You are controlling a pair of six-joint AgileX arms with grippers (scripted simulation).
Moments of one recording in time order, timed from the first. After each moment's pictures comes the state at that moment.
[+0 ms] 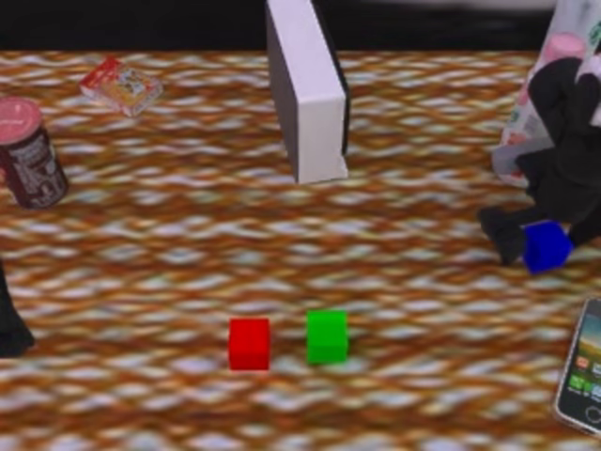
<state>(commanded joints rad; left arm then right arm) 0.02 0.00 0.00 0.00 0.00 0.00 0.15 2.25 1.48 -0.80 0.00 -0.12</state>
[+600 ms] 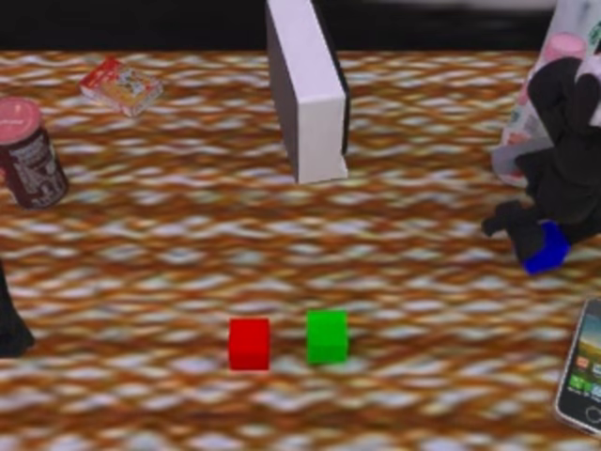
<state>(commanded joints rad) 0.02 0.00 0.00 0.00 0.00 0.00 0.15 2.25 1.48 -0.80 0.00 -0.12</state>
